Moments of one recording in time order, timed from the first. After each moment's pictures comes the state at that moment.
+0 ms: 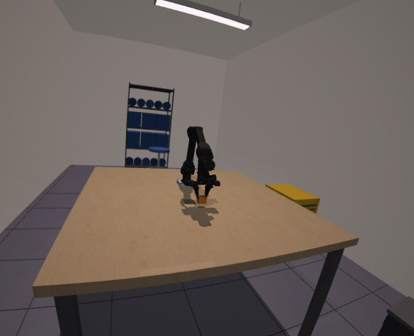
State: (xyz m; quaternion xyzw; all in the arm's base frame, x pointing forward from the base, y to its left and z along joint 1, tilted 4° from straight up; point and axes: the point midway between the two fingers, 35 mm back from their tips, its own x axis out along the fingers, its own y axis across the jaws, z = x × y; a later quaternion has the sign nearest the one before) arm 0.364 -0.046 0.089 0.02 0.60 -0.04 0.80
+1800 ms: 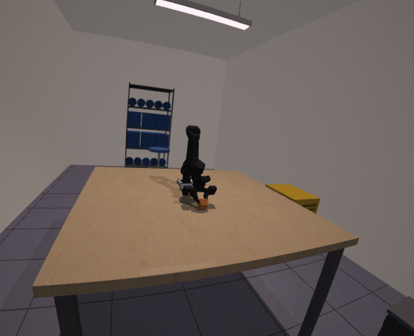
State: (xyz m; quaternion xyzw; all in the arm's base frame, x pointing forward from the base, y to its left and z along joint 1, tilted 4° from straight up) arm 0.367 -0.048 0.057 0.00 0.26 -0.04 0.97
